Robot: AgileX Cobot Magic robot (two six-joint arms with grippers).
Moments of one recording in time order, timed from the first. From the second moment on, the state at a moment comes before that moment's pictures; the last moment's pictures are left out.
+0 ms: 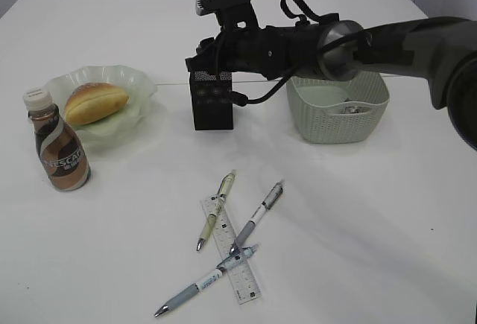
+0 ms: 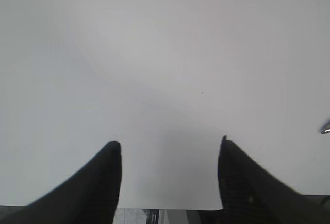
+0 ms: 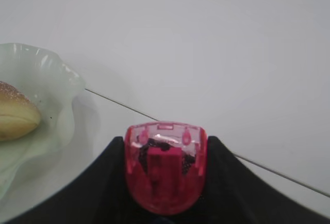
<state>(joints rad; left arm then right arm) -0.05 1.08 -0.94 0.00 1.18 -0.21 0.44 2.38 -1.91 0.21 0.01 -0.28</state>
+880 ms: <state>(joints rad) -0.05 1.08 -0.94 0.00 1.17 -0.19 0.44 2.21 -1.91 0.26 0.28 -0.28</state>
